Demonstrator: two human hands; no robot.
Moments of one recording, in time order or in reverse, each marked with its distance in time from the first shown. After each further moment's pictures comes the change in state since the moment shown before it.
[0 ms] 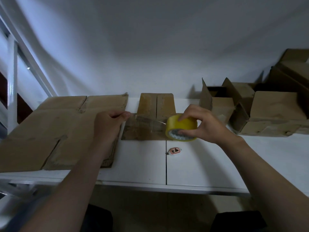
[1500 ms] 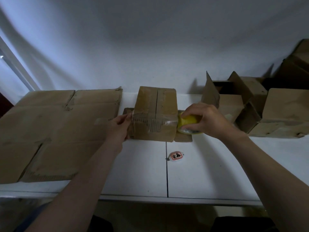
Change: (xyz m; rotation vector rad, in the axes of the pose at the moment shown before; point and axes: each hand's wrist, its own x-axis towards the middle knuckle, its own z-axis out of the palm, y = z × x) left_hand 0.041 -0.054 0.068 -0.366 -0.149 -0.436; right_hand 0.024 0.063 0.010 -0.204 -0.055 0.051
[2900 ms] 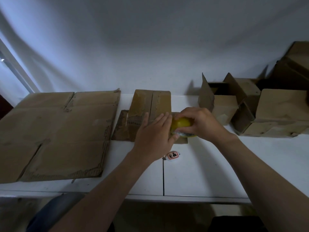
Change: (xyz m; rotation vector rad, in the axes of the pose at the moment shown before) left_hand -0.065 0.003 0.075 1.359 -0.284 0.898; right_hand -0.004 -0.004 0.008 -0.012 0.046 -0.083
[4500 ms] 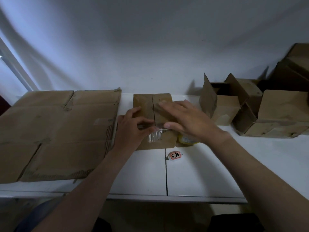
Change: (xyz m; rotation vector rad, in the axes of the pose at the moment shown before) left_hand -0.014 -0.073 0.002 -0.636 0.223 -0.309; right_hand 0.030 -0.055 0.002 -0.229 -0.274 0.193
